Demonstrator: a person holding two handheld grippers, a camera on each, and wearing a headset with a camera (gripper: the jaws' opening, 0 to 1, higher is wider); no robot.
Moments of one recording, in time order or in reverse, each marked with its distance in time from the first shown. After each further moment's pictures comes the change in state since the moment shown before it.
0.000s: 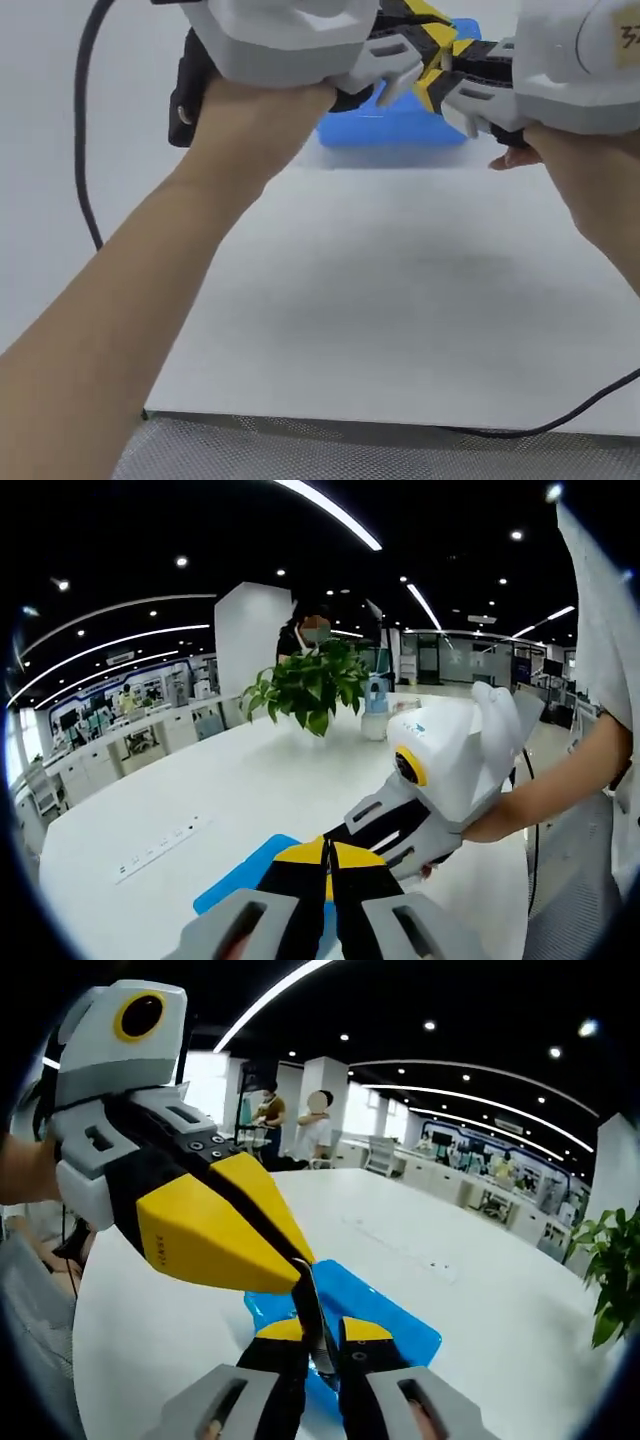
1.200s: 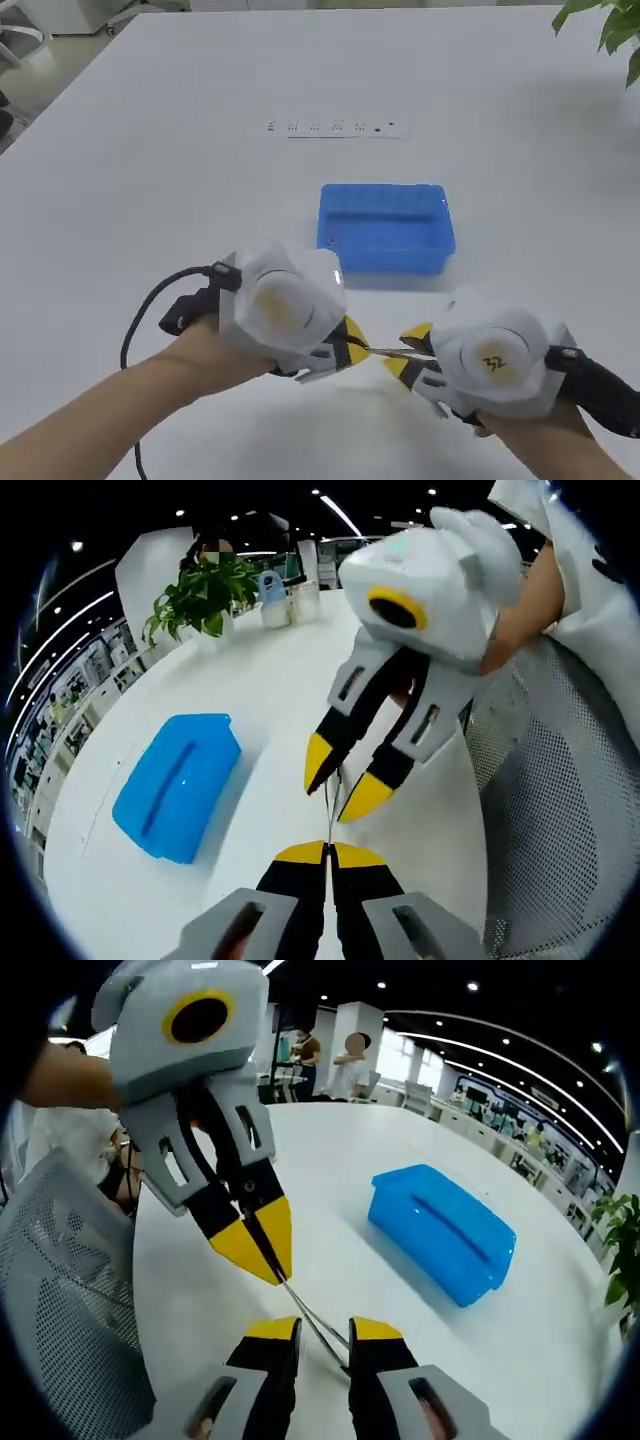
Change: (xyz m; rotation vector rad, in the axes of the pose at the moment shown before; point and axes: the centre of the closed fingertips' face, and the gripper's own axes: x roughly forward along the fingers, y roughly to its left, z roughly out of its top) left arm -0.040 -0.086 -0.152 0.247 0.461 -0.268; right arm -0.057 0.119 -0.086 -0.030 0.270 0.114
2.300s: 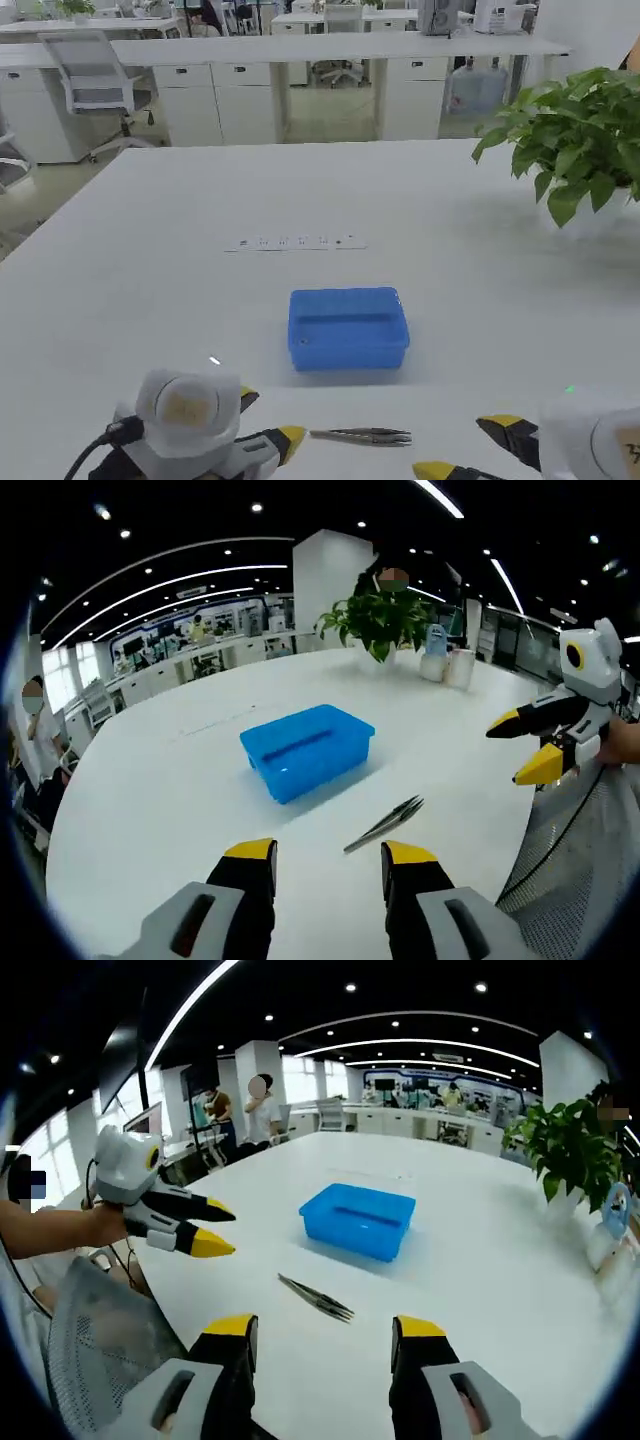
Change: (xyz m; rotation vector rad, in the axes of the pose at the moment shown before) left arm -0.091 0.030 -0.014 -0.586 -0.251 0.518; right arm -0.112 -0.013 -0.006 0.396 -0.145 -0.191
